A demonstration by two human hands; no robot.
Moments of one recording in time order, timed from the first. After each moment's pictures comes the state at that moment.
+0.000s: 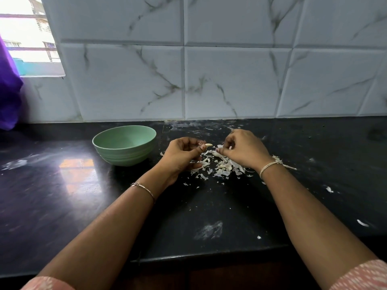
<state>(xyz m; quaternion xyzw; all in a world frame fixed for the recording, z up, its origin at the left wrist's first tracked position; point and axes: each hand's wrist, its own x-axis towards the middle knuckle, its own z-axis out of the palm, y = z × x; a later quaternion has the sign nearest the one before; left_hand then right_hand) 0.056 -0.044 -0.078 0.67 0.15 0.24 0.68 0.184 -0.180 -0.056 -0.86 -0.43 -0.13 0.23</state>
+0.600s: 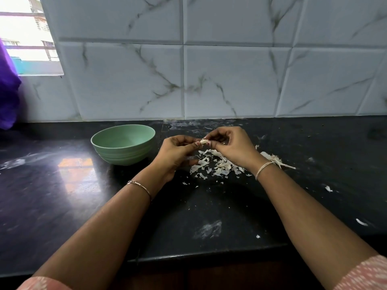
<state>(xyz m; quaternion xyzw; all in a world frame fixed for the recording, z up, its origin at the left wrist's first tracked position) 0.053 -0.040 -0.075 0.65 0.16 0.26 0.69 0.172 -0.166 -0.058 -0.72 -0.50 -0.02 0.48</state>
